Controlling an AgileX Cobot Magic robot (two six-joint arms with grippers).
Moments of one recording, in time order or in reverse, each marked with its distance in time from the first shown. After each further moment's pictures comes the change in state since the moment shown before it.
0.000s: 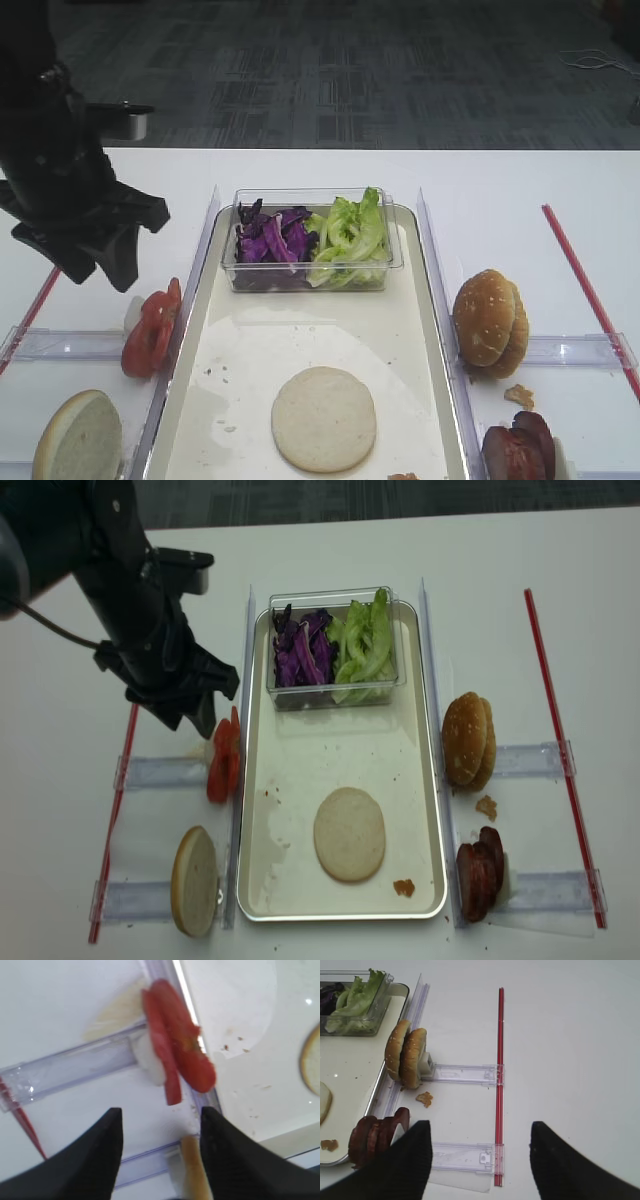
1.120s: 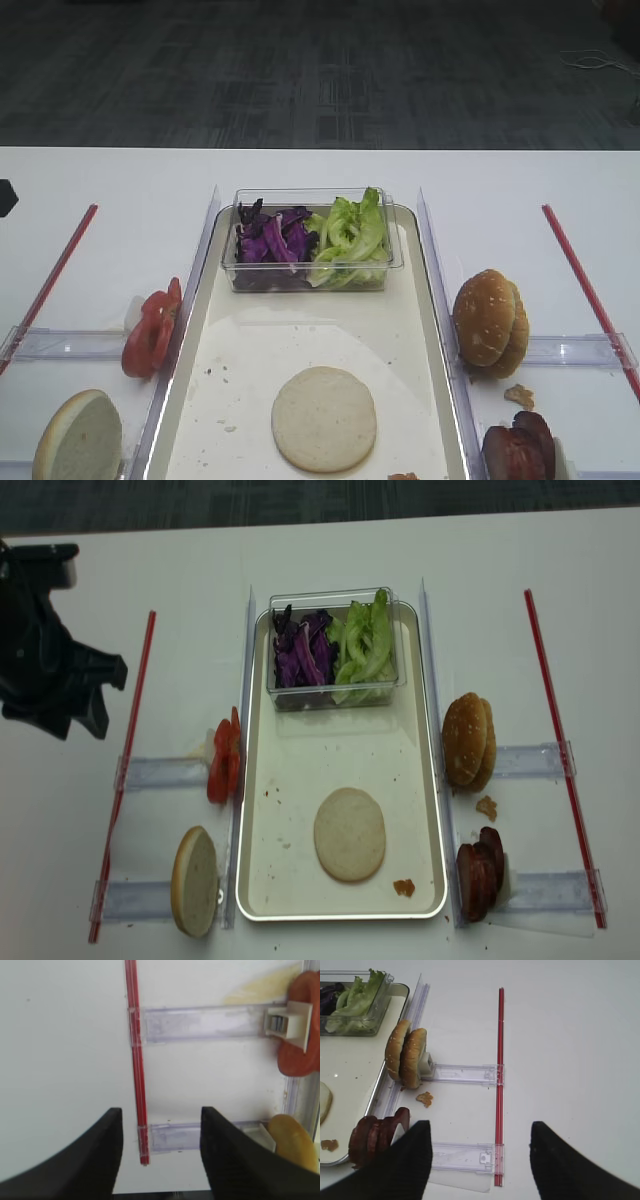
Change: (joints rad) left arm 0.306 -0.178 0.131 0.090 0.012 0.006; right arm 0.000 0.000 0.000 0.000 0.000 0.000
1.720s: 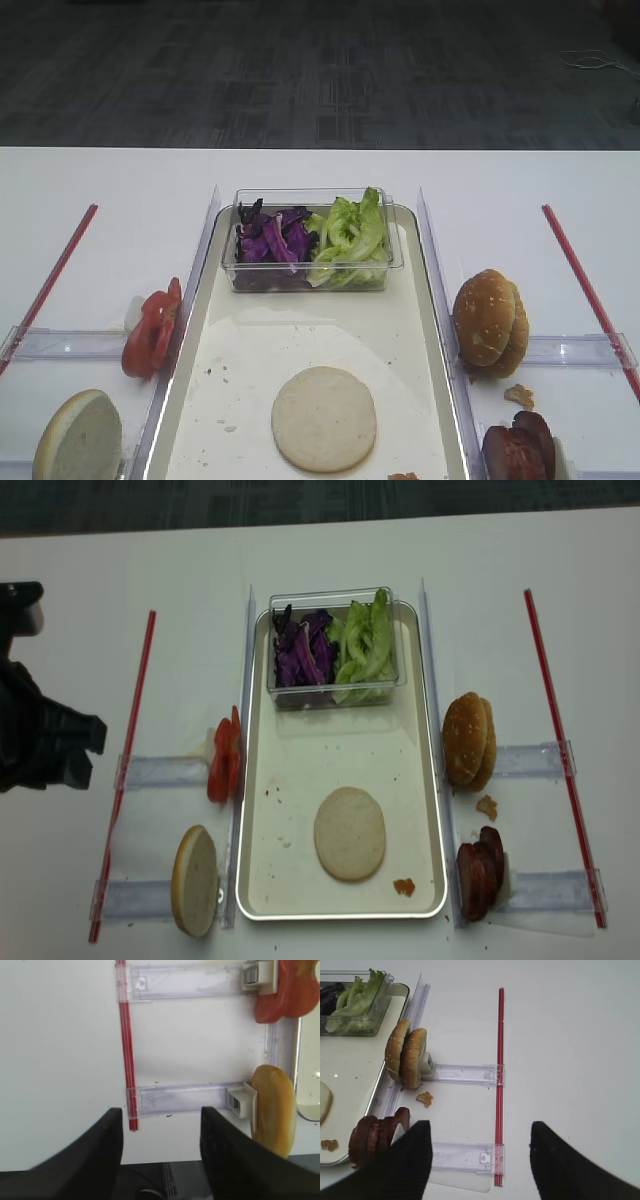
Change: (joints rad) left arm 0.000 -0.318 0.199 -0.025 0.003 0.009; right arm 0.000 0.000 0.000 0.000 0.000 0.000
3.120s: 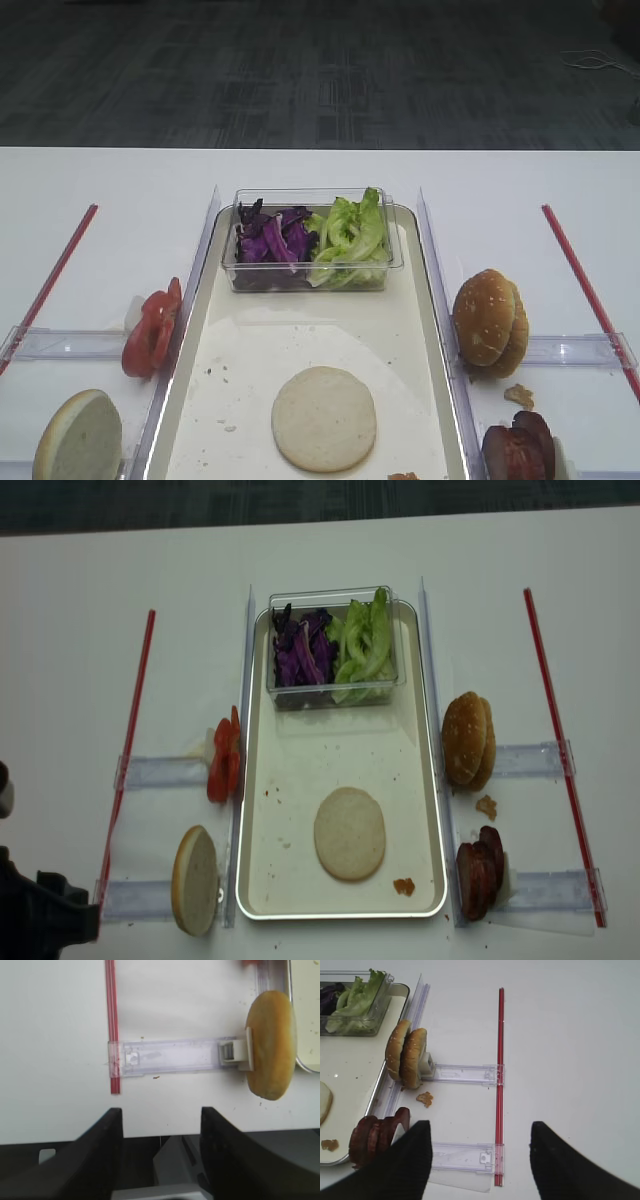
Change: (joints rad) left arm 0.001 -0.570 0.419 -0.038 -0.073 -0.010; right arm 0.000 0.000 0.000 0.000 0.000 0.000
